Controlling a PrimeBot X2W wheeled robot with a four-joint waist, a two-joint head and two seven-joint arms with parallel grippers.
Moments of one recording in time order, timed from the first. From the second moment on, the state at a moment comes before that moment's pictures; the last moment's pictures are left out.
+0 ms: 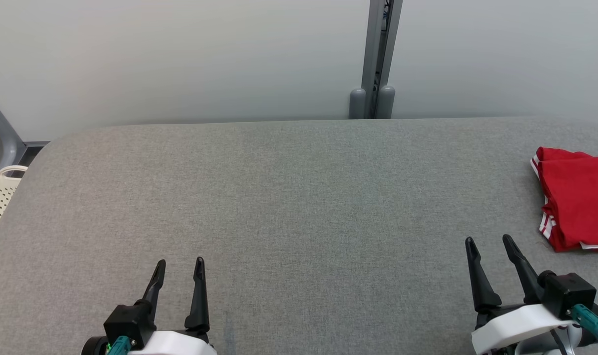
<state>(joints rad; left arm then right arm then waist) 0.01 0.05 -0.19 0.24 -0.30 0.11 -0.26 -0.06 -0.05 0.04 0.27 0.19 0.13 -0.23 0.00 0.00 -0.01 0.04</state>
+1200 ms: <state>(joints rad) 0.04 0.05 -0.18 0.30 -0.30 0.12 -0.26 -0.02 -0.03 0.03 0.33 0.21 0.13 -0.23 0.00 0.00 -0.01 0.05</state>
